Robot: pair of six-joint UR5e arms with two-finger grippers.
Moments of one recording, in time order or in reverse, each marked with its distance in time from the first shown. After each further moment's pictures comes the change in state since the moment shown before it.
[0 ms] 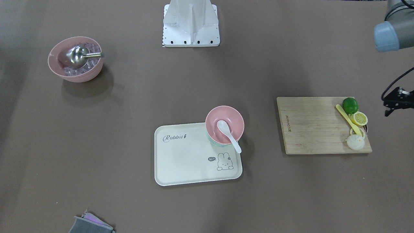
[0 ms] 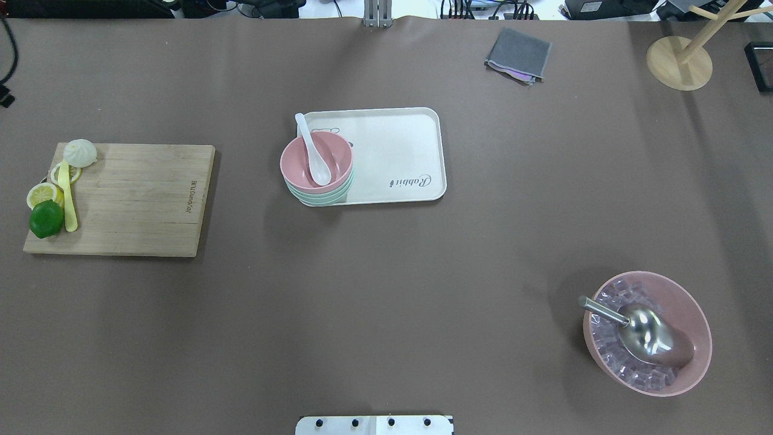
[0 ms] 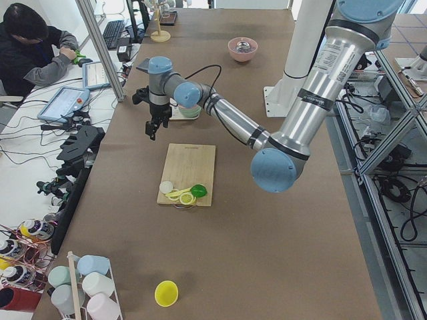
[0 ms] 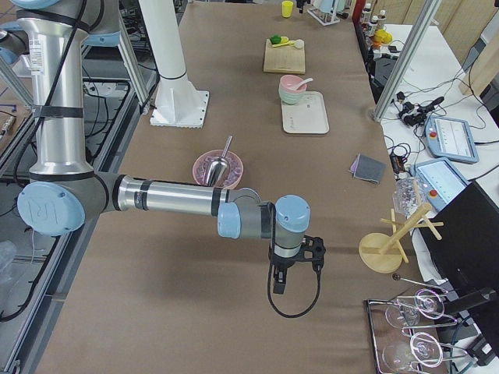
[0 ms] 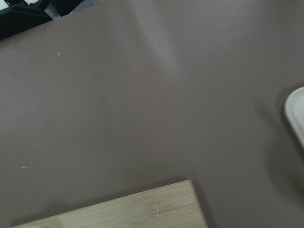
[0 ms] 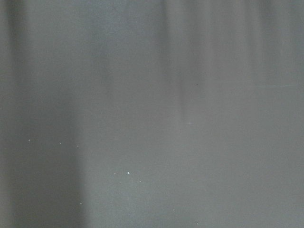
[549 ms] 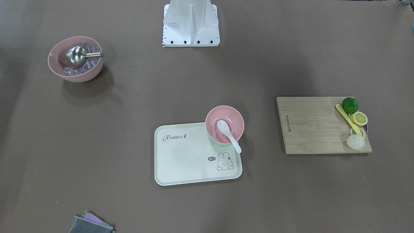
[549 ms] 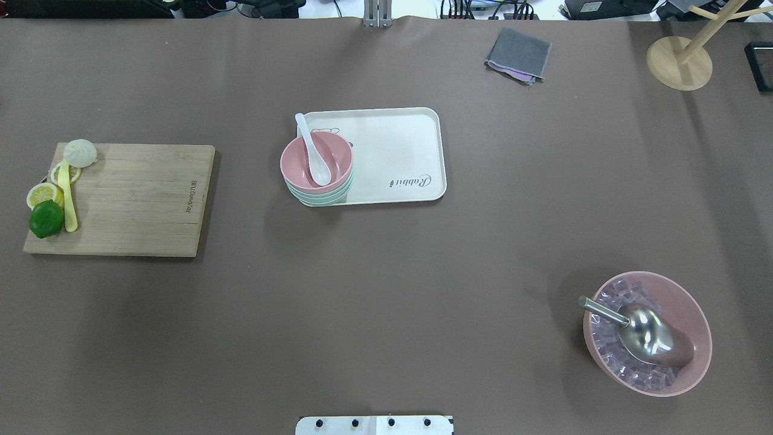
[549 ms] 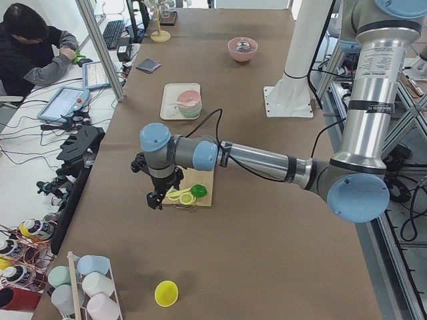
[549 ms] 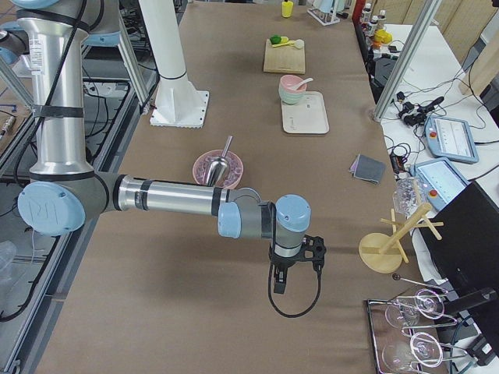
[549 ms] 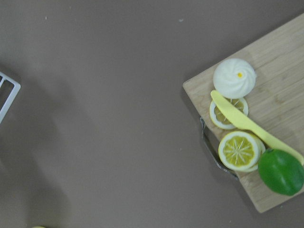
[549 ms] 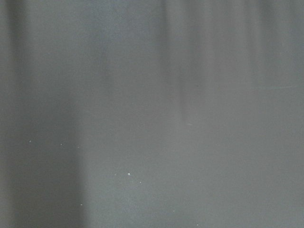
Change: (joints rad) left arm -0.146 0.174 0.101 -0.019 -0.131 0.229; right arm 0.001 0.002 0.001 0.000 0.000 0.000
